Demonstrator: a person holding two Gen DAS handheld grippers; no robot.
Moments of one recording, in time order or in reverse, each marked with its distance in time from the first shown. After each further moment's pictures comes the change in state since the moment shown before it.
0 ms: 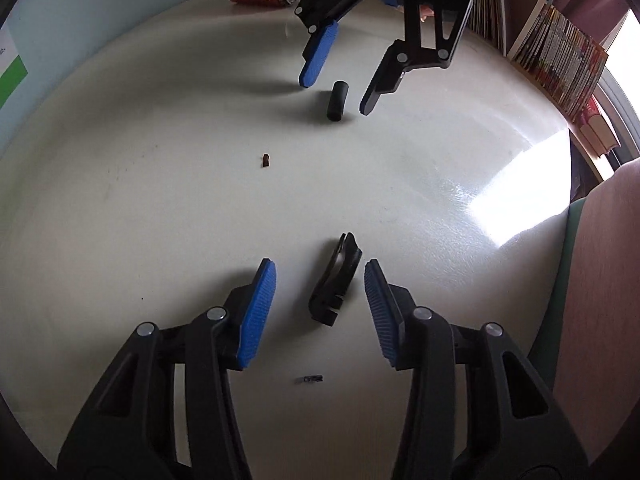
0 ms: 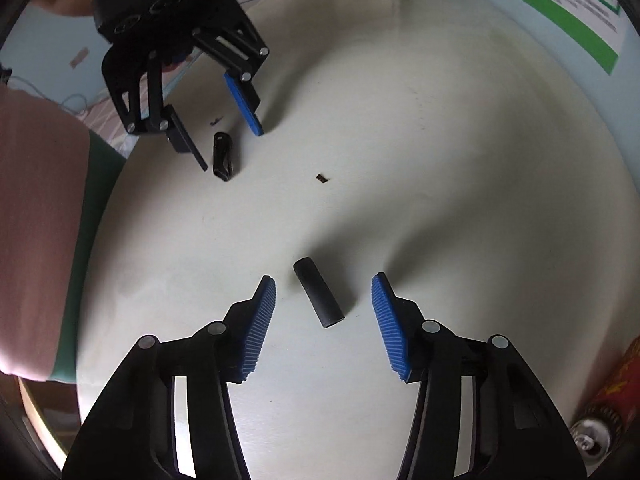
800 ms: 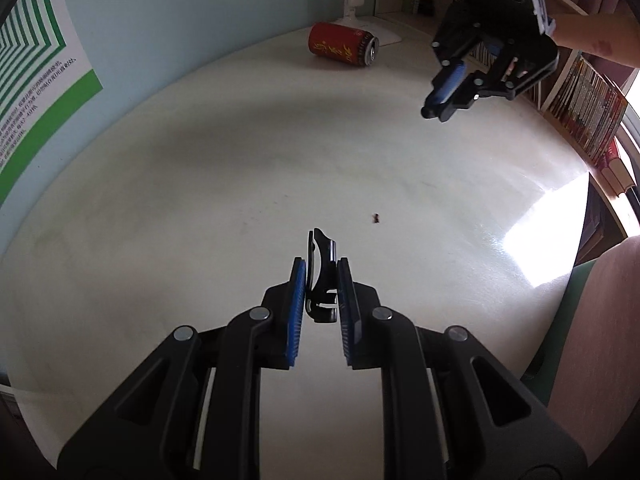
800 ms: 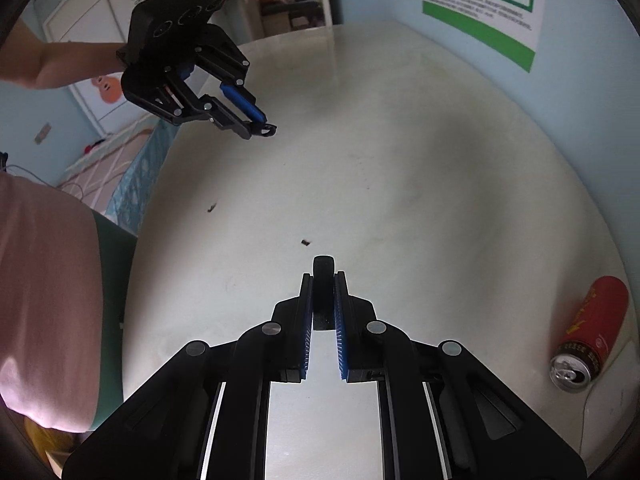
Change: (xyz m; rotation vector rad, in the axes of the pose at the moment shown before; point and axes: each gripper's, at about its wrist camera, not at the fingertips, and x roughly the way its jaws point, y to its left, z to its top) left arm -0.096 0.067 0.018 -0.053 -0.087 0.143; right arm -0.077 0.026 0.016 0.268 -0.186 -0.136
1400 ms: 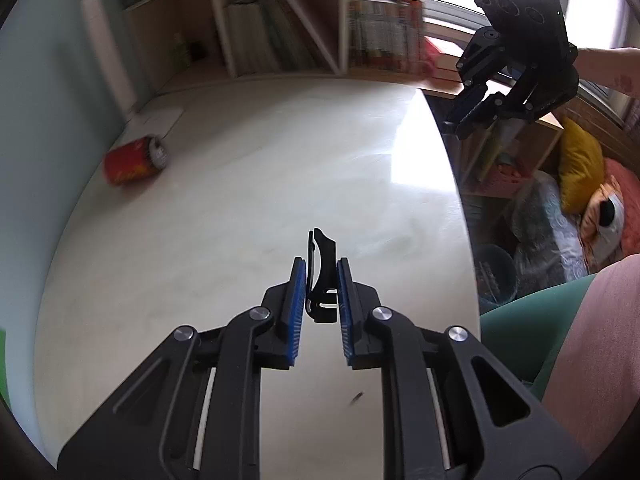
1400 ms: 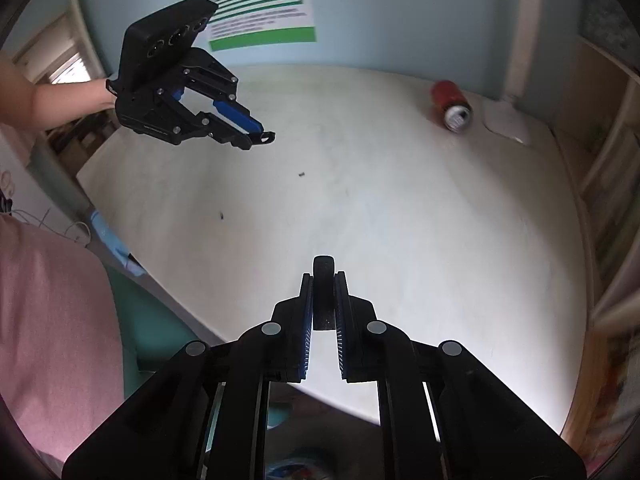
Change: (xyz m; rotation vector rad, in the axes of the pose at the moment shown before) left arm -0.010 -0.116 0.040 0.744 -0.110 -0.446; right arm -0.070 0.224 -0.087 0.805 -0.142 -0.558
